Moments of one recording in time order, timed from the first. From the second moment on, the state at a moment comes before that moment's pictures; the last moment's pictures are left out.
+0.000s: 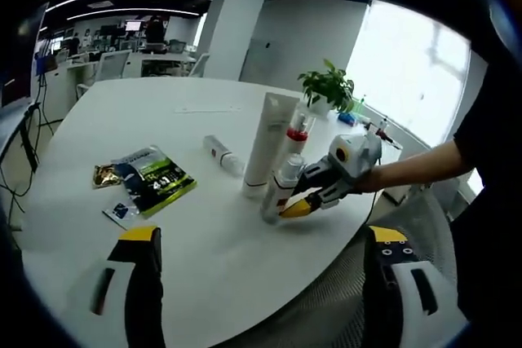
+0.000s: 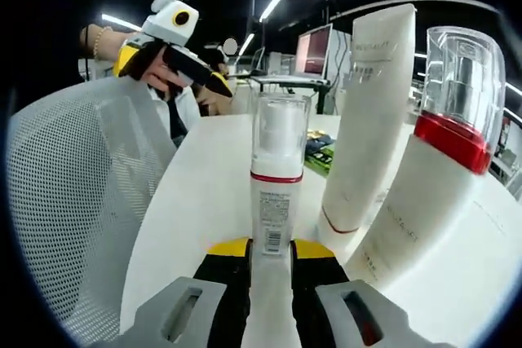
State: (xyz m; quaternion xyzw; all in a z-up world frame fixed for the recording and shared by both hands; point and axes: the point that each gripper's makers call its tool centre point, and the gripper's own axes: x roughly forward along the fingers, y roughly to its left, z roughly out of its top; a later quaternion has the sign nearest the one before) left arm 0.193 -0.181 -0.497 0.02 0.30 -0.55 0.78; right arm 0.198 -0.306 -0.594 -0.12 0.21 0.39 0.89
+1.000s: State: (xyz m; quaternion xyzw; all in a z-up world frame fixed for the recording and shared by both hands) left arm 0.193 -0.187 -0.504 0.00 0.31 -0.55 0.77; right arm 0.195 -0.303 -0.602 -0.02 0.31 0.24 0.92
